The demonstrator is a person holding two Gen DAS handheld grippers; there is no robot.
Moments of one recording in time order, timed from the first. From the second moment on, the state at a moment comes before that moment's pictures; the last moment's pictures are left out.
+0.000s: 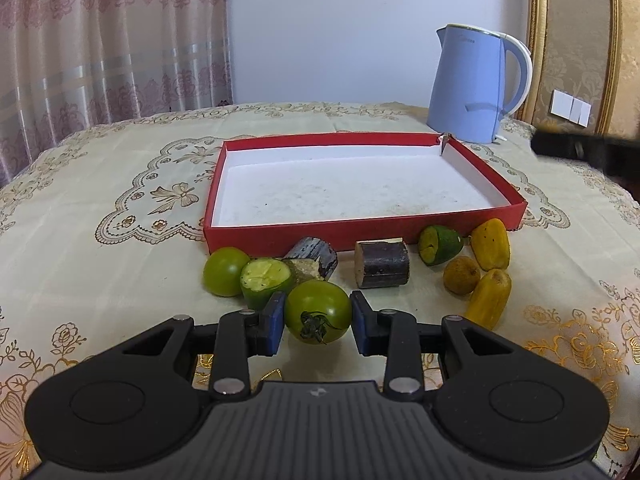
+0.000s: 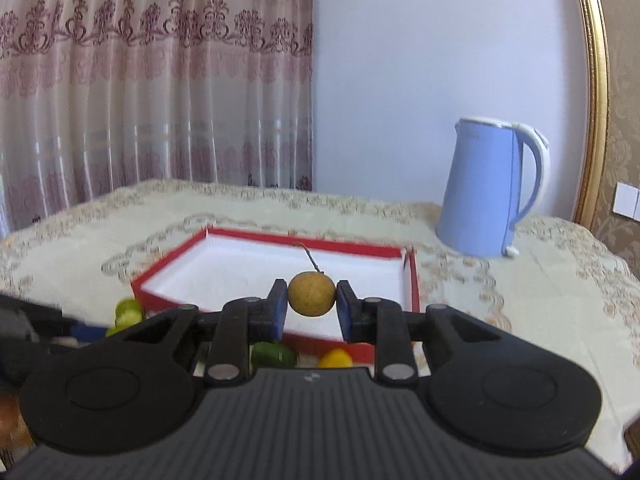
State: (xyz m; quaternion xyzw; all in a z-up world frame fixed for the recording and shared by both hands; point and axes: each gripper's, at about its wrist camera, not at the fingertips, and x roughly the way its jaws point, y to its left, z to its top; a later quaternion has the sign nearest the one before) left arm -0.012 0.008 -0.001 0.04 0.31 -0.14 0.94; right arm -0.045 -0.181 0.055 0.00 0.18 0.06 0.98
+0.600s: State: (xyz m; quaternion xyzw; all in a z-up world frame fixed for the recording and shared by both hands) left arm -0.017 0.008 0.002 0.04 0.31 -0.13 0.94; right arm 0.101 -0.209 0.033 0.04 0.27 0.02 0.96
